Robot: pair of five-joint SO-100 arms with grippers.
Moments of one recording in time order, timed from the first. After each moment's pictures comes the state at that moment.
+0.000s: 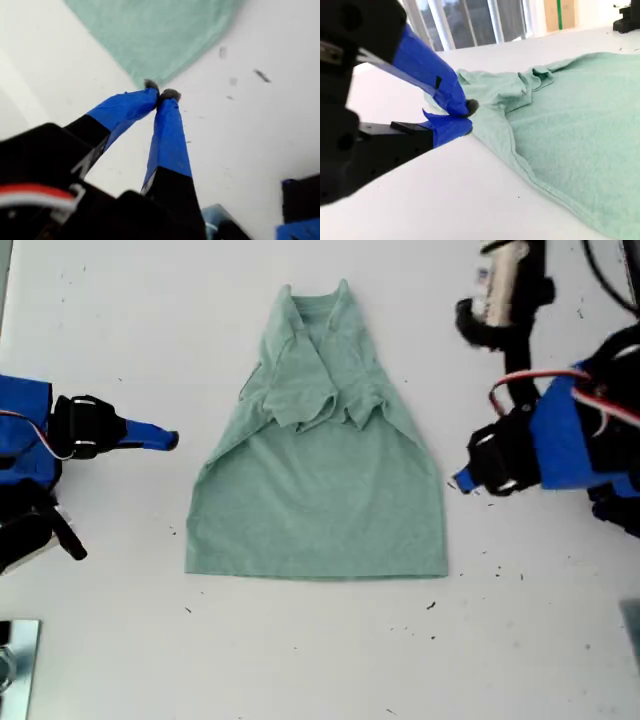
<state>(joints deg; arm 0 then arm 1) -15.7 202.3 185.4 57.4 9.0 -2.7 122.0 90.6 98.6 -13.9</state>
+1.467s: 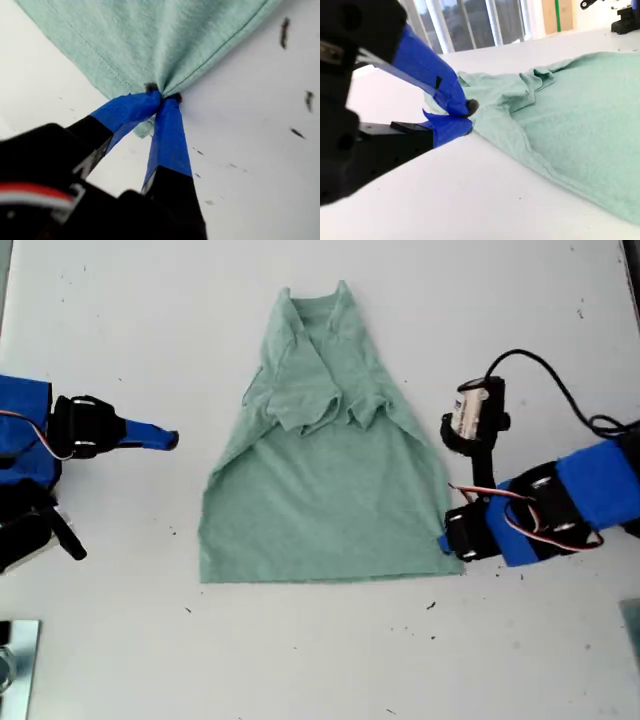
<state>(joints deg) -15.7 202.9 185.4 57.4 9.8 -14.6 111.1 128.8 55.5 6.2</state>
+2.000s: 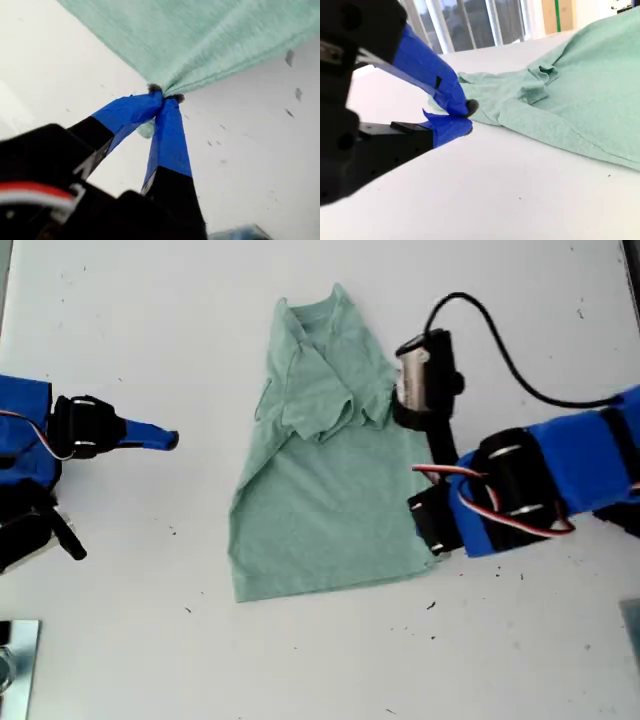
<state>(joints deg) -15.7 202.9 185.4 57.4 9.8 -9.7 97.6 78.8 92.3 -6.5</state>
